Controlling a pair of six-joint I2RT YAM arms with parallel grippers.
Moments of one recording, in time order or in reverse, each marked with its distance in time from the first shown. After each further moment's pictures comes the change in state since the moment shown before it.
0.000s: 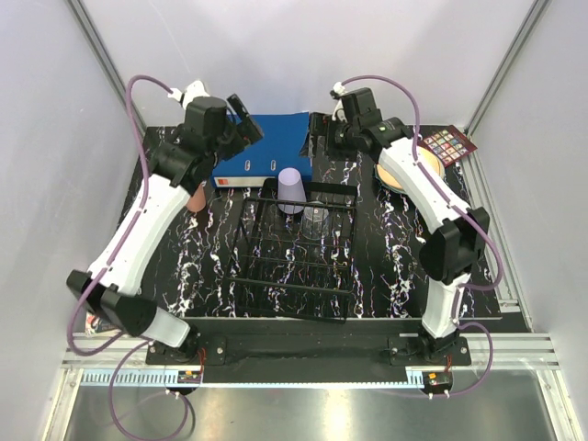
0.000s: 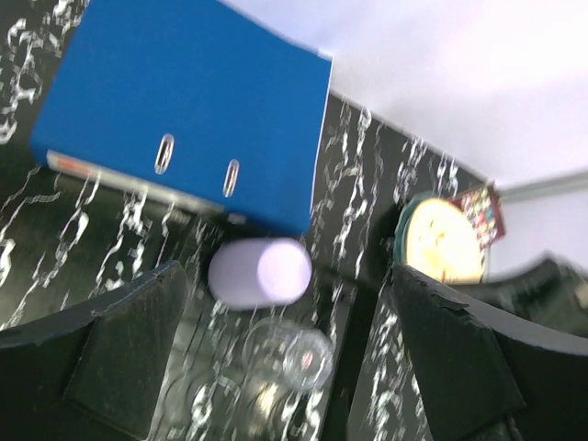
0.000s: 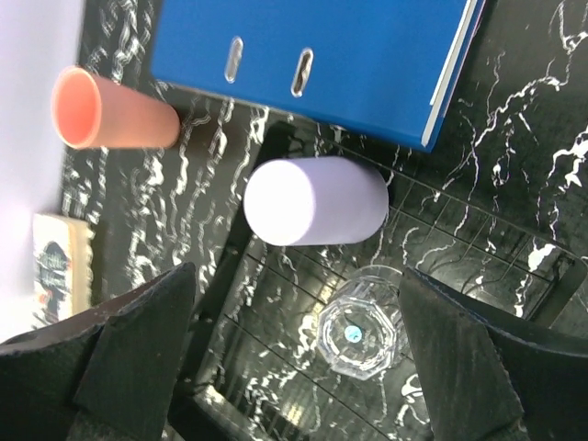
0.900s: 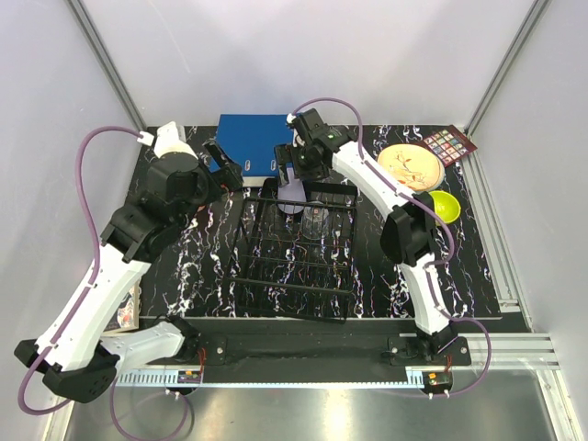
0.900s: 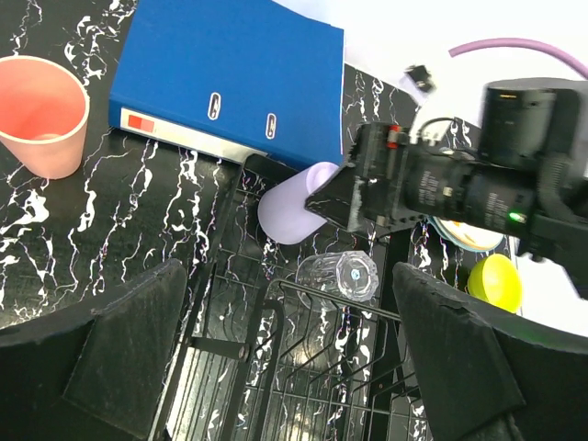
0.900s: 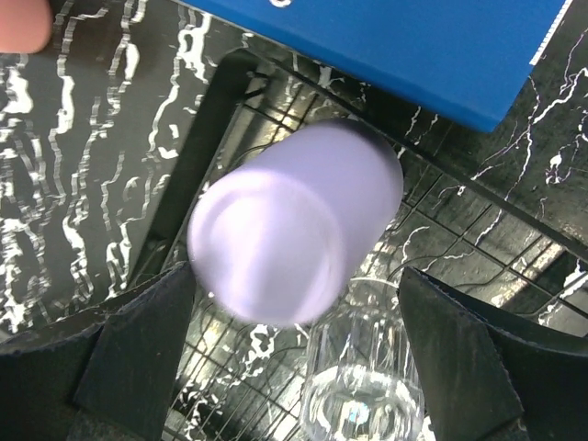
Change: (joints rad) left arm -0.158 -0.446 -0.332 -0.066 -0.138 0.065; right arm 0.148 0.343 0.261 -0.185 0.111 -0.135
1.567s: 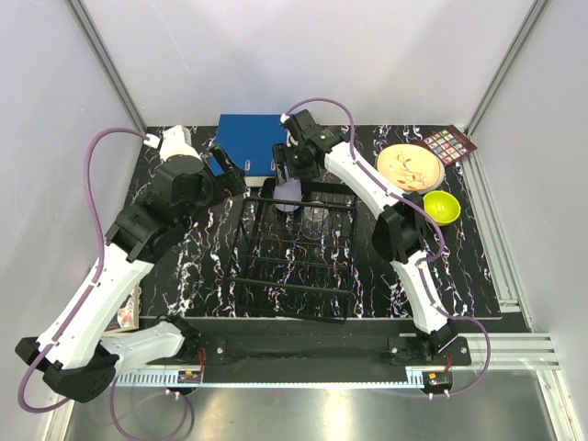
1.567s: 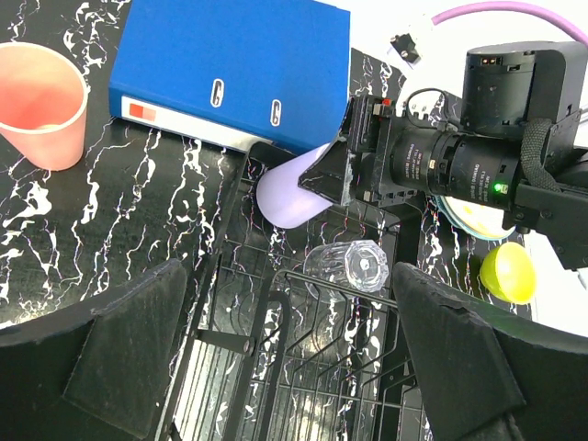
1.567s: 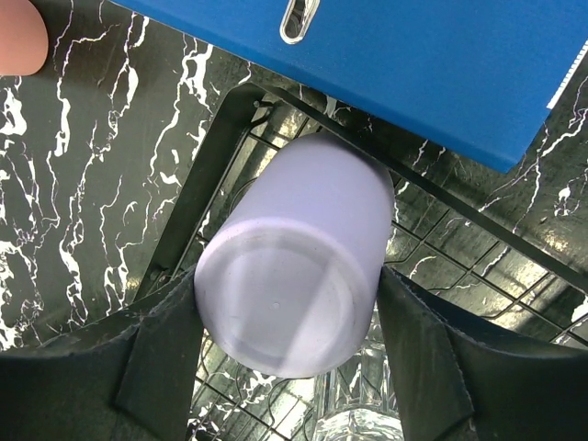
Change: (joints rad) left arm -0.017 0.000 -0.030 0.002 -0.004 0.006; right arm 0.018 0.100 0.117 -0.013 0.029 0.002
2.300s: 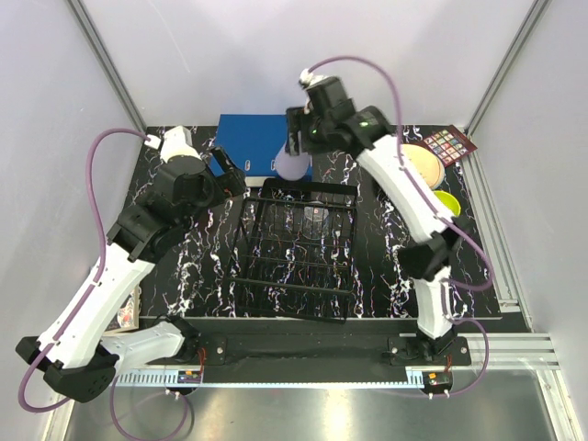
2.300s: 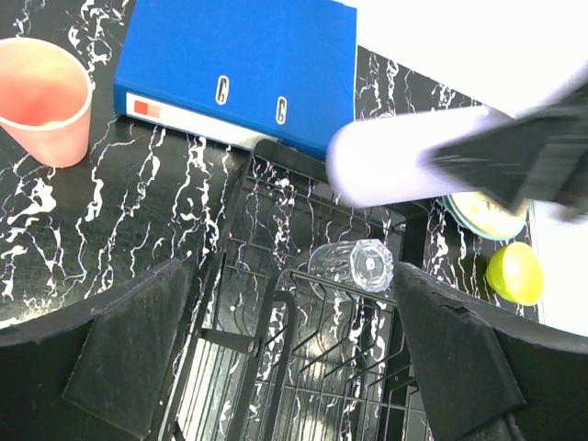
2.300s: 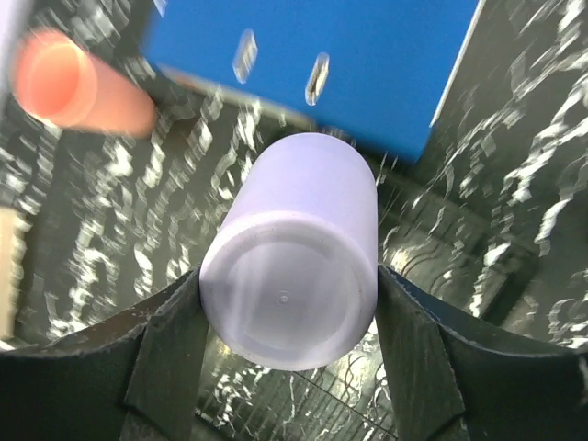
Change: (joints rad) left arm 0.000 0.000 -0.013 0.002 -0.006 0.000; right arm 0.035 -0.256 0.077 -0.121 0.143 0.024
